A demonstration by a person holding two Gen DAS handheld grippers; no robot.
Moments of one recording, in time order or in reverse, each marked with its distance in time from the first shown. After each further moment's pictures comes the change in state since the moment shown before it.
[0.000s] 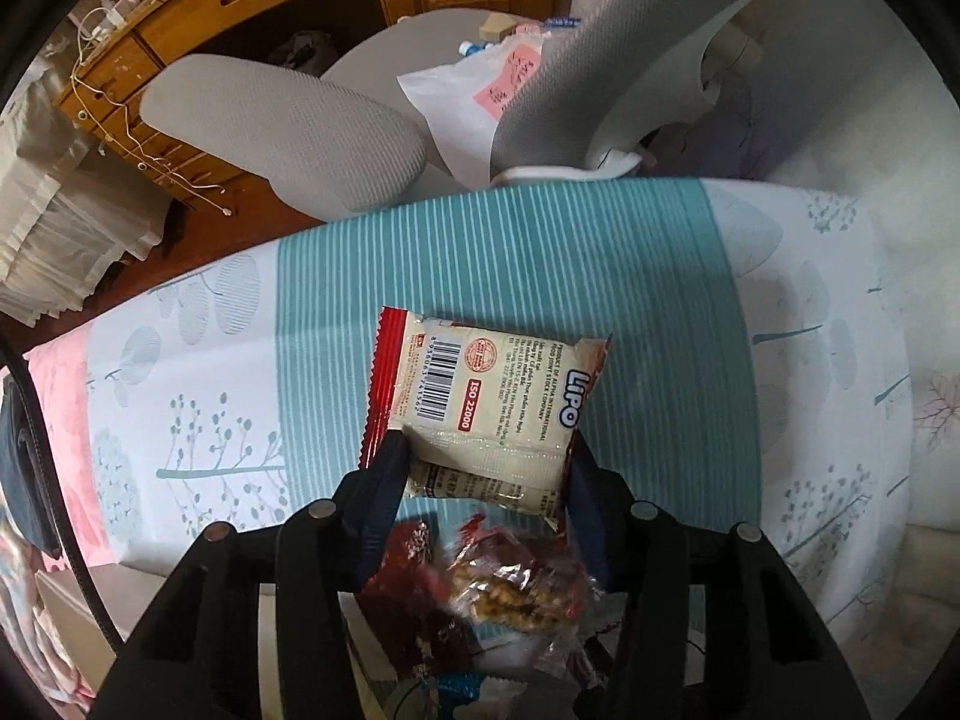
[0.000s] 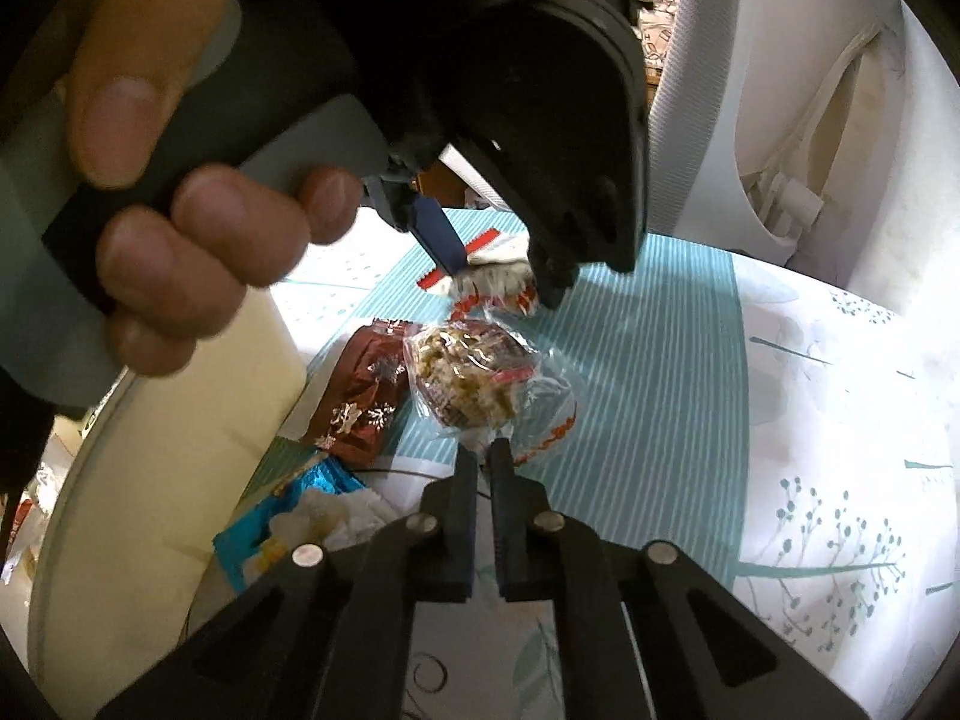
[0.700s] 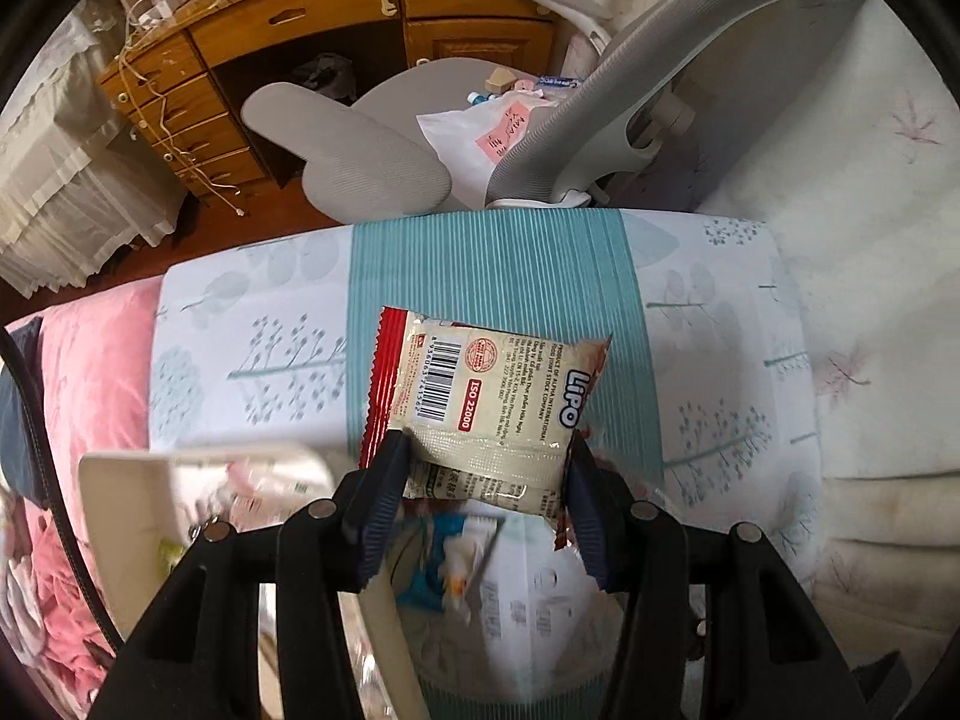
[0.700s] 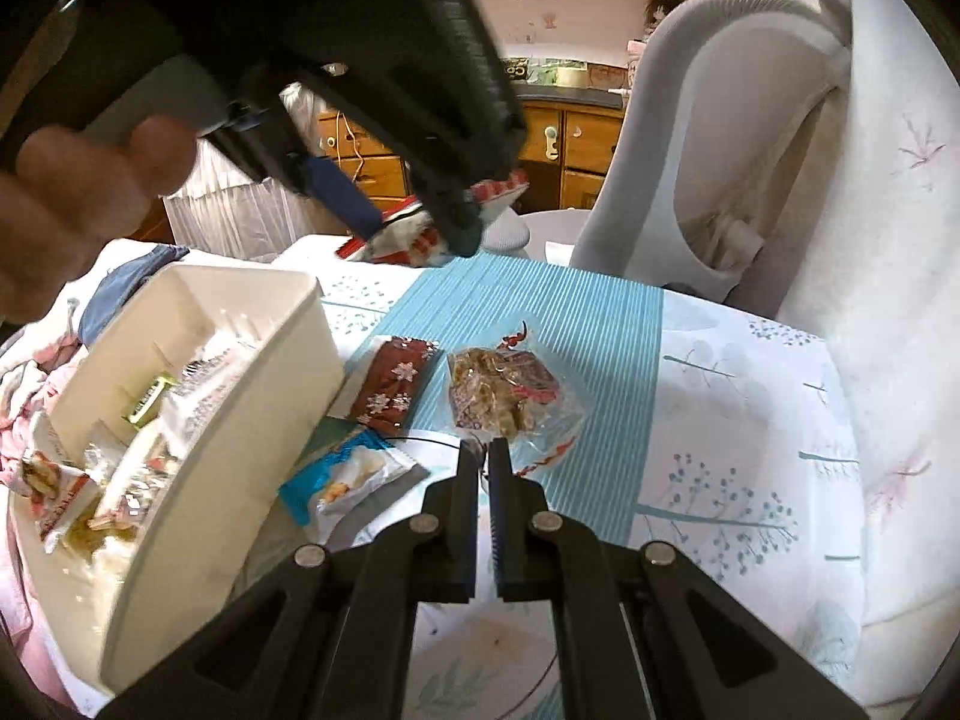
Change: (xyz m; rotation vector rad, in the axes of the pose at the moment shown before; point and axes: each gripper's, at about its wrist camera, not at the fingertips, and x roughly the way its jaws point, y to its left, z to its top) left arm -0.125 0.018 -0.071 -0.068 -0.079 -0.066; right arm -0.092 0.011 0.007 -0.027 -0.032 -0.055
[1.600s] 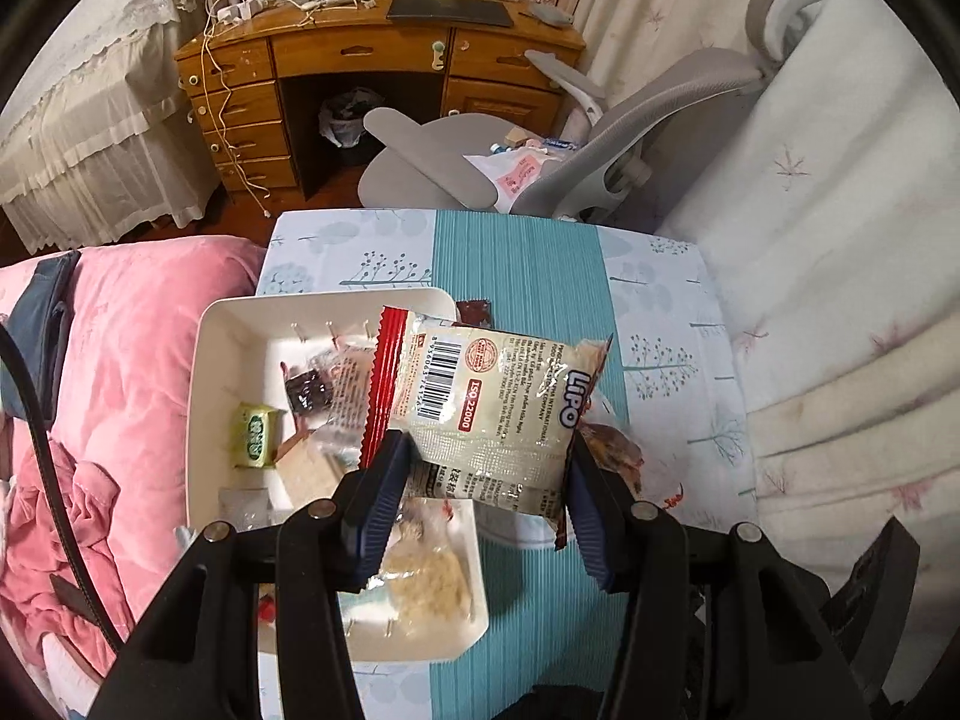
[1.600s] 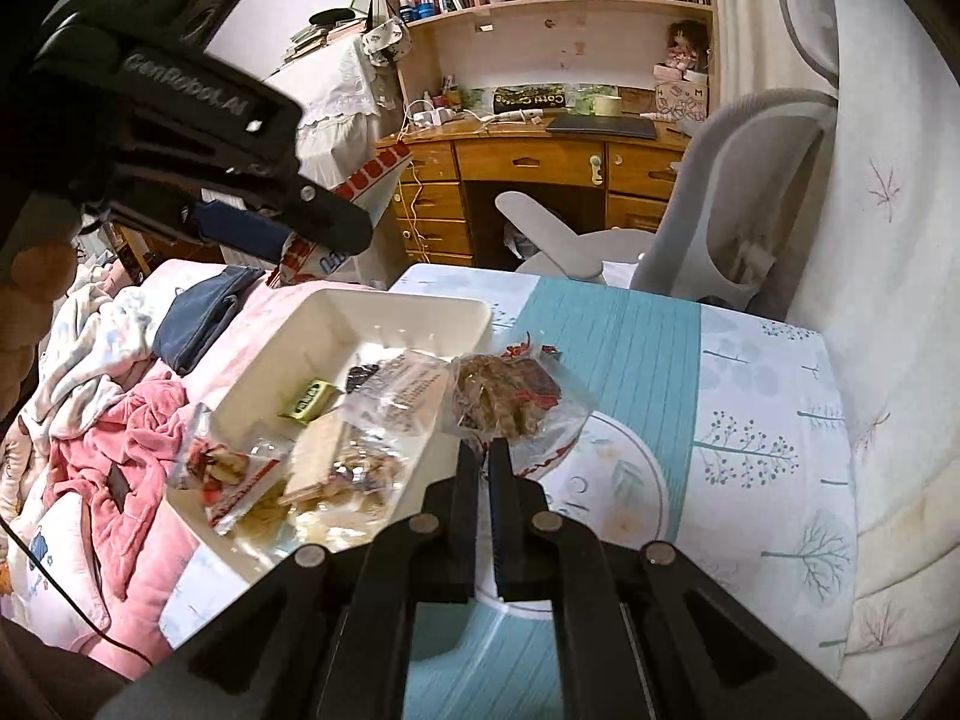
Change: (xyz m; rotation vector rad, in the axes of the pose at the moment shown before) left arm -0.163 0.080 -0.152 -0.092 -0.151 -0.101; right arm -0.130 0.078 -0.009 0.034 -0.025 0.102
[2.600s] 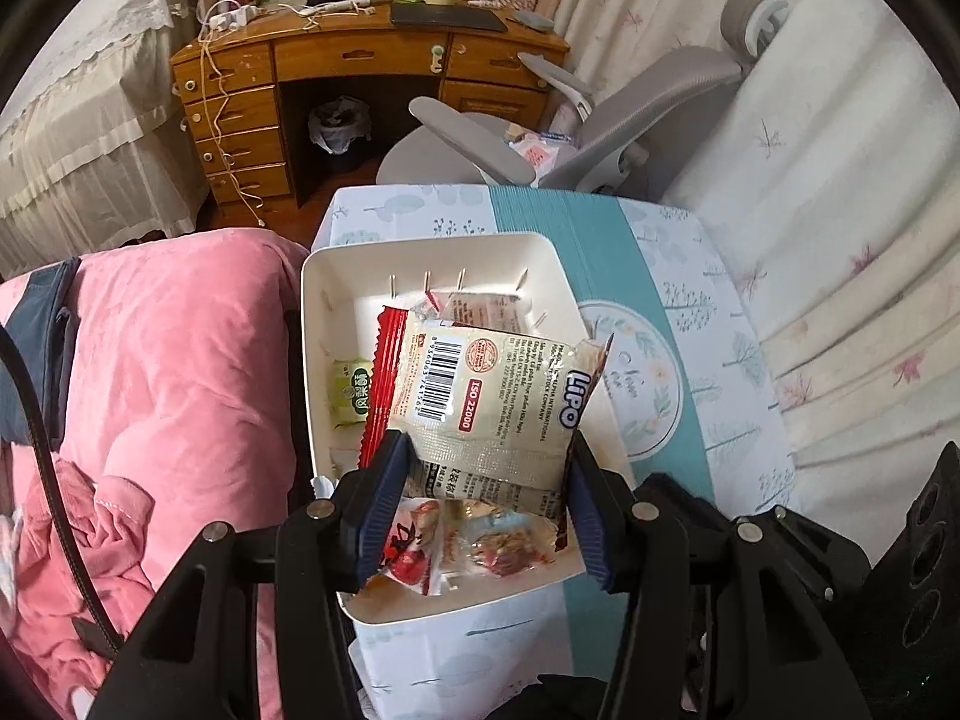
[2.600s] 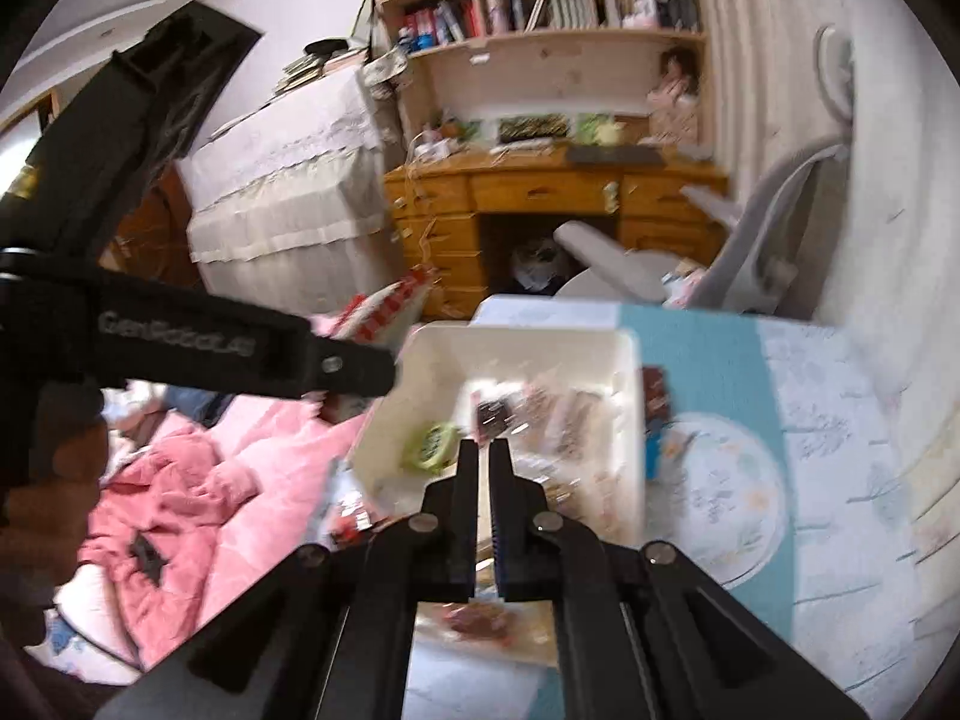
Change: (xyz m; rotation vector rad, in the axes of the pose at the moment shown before) left arm -0.033 0.140 -0.069 0.101 -0.018 -0.072; right arm 0.005 0.161 0.005 0.081 -0.062 -0.042
